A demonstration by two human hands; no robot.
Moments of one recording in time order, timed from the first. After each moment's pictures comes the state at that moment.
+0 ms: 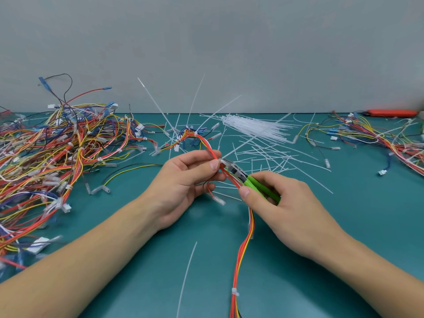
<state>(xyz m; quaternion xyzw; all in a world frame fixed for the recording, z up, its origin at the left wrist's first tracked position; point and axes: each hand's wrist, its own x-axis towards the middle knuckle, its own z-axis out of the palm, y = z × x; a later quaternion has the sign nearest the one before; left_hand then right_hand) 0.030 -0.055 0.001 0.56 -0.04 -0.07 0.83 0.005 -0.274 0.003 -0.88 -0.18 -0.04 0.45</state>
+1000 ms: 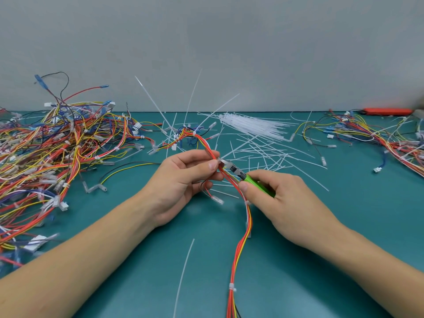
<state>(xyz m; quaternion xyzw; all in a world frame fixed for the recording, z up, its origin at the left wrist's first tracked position) 0.031 -0.054 0.000 0.57 -0.04 -0.07 0.82 0.013 -0.281 0.005 -0.89 -0.21 -0.03 0.39</state>
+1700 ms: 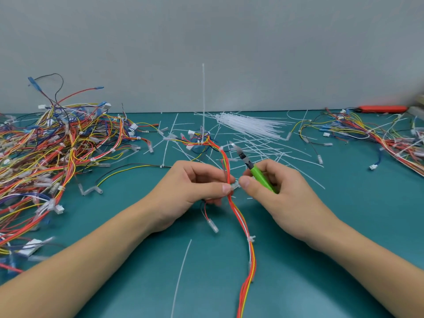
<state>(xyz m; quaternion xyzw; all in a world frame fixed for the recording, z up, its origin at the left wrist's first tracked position) 0.027 -0.058 -0.006 0.69 -0.15 -0.10 0.70 0.020 -0.281 -0.003 -0.83 -0.16 0.00 0.54</state>
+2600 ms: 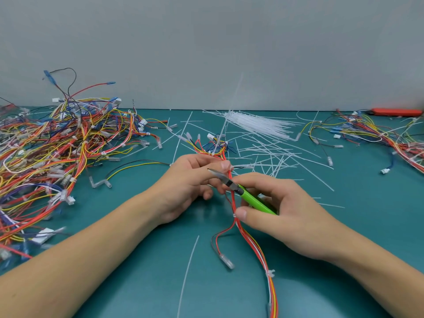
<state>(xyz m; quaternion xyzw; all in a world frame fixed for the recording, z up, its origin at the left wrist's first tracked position) 0.033 -0.055 -0.004 0.63 -0.09 -0.11 0.76 0.002 -0.275 0.007 -0.79 -0.31 0.09 0.52</state>
